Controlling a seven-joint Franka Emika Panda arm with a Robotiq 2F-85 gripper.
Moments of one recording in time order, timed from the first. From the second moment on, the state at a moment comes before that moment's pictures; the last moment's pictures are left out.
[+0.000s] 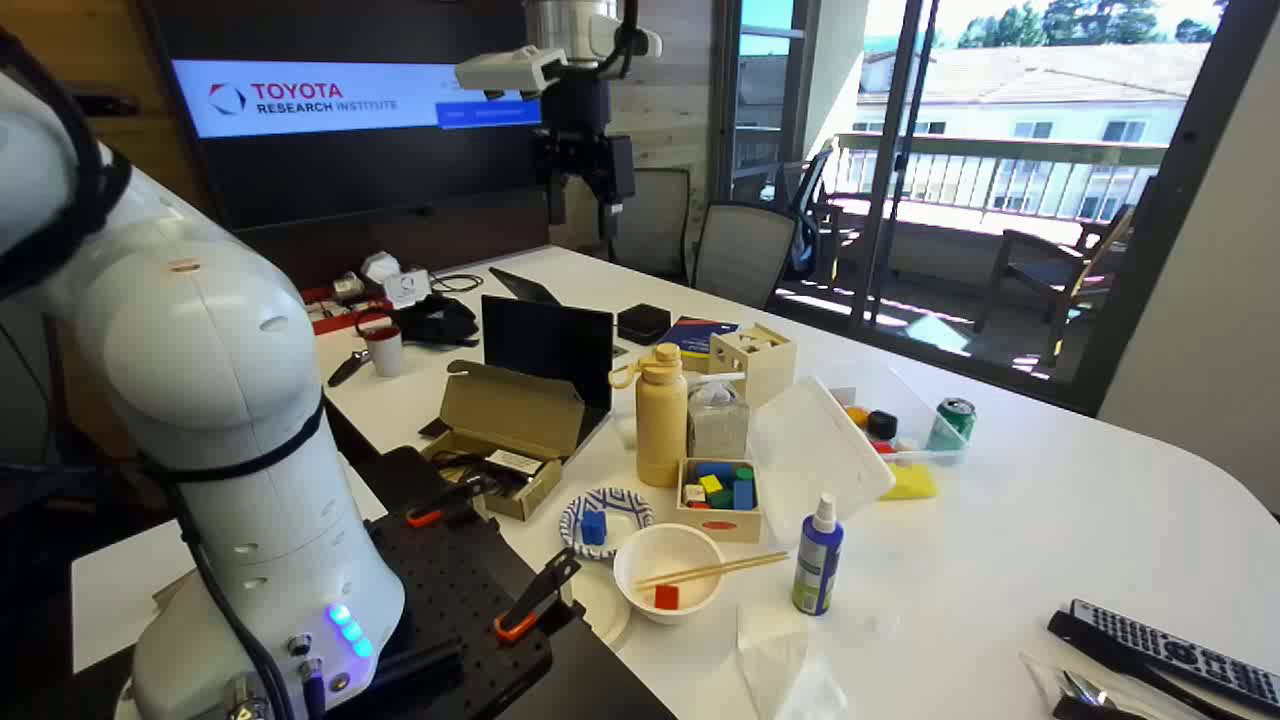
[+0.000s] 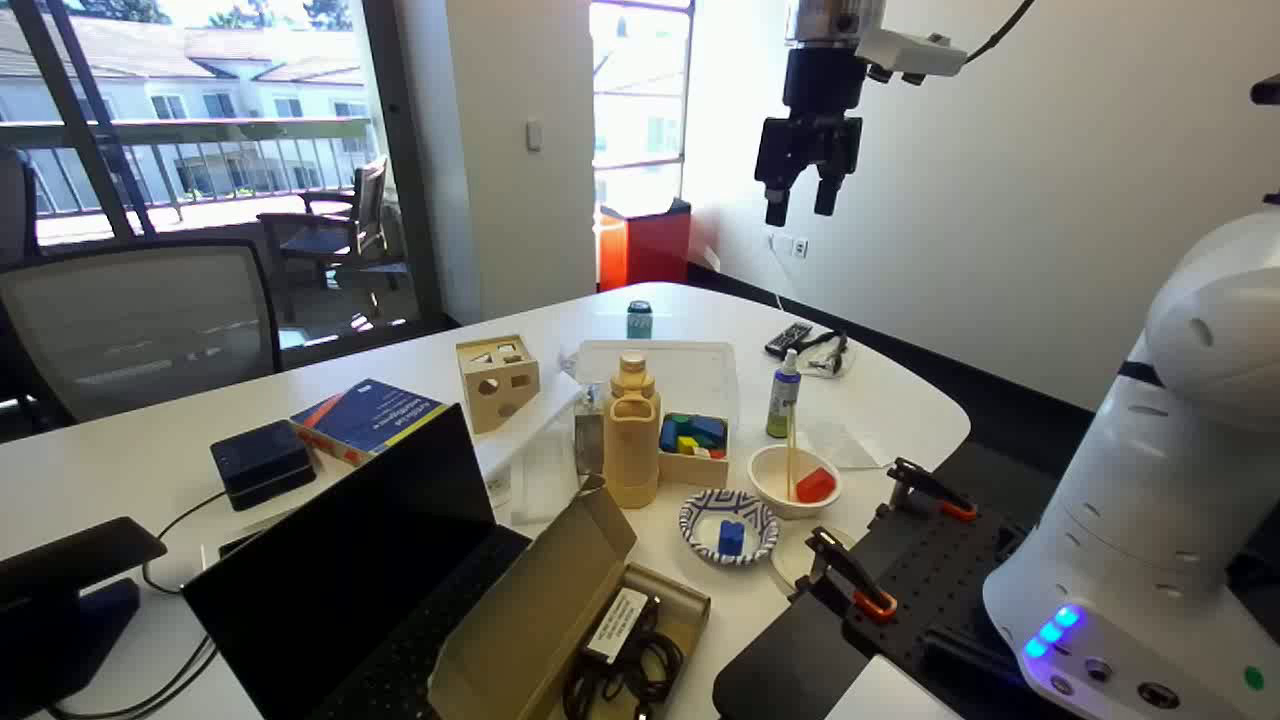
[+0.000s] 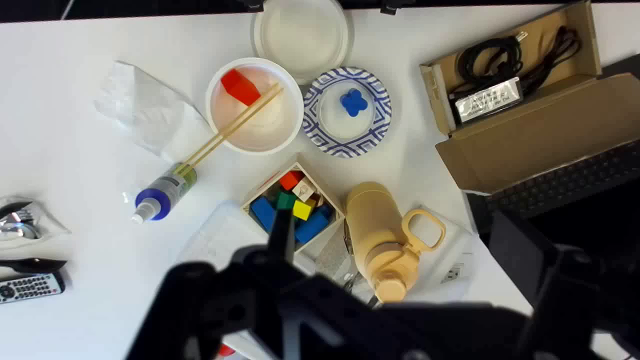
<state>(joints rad) 0.01 -0.62 0.00 -2.53 0.02 1.92 0.00</state>
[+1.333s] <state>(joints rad) 0.02 -0.58 0.01 -2.53 0.02 2.00 -0.02</state>
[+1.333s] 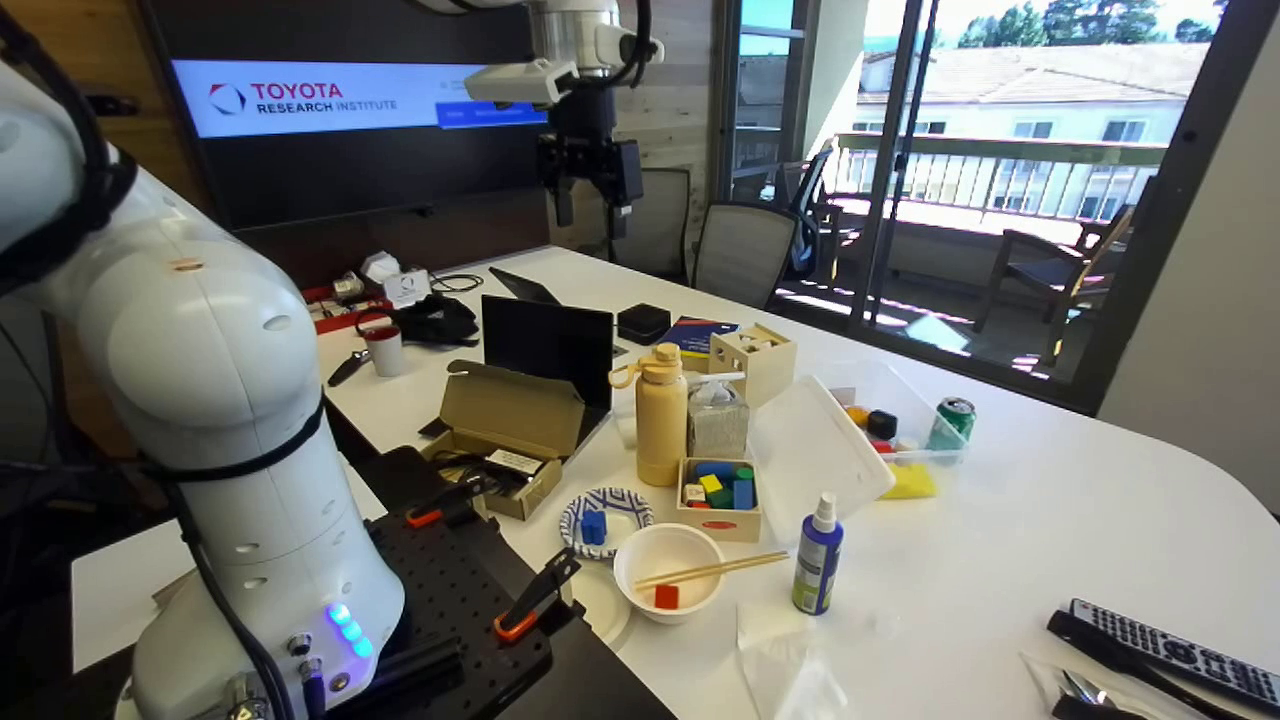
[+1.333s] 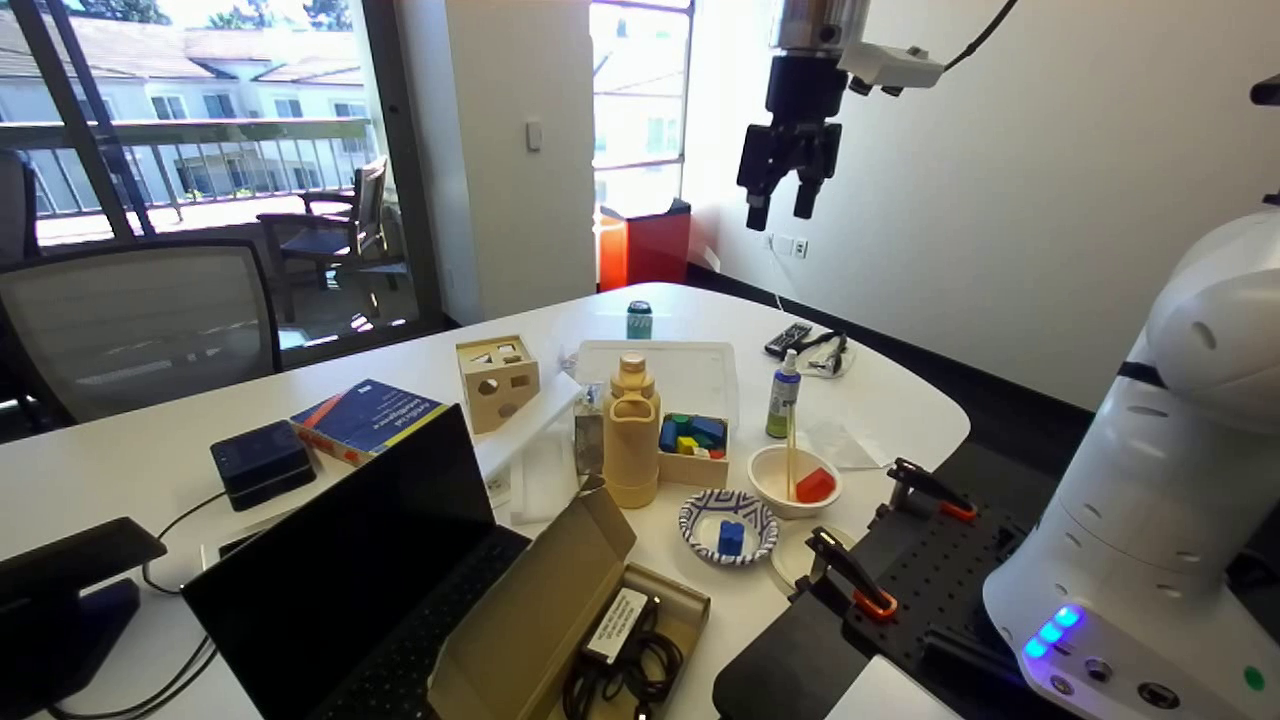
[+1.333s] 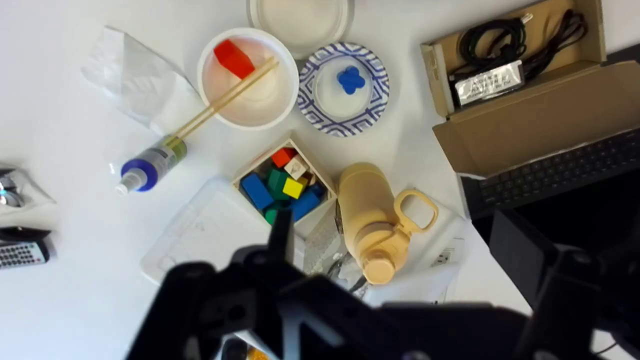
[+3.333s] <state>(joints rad) 0.50 0.82 0.08 -1.43 -0.33 2.43 0.19</state>
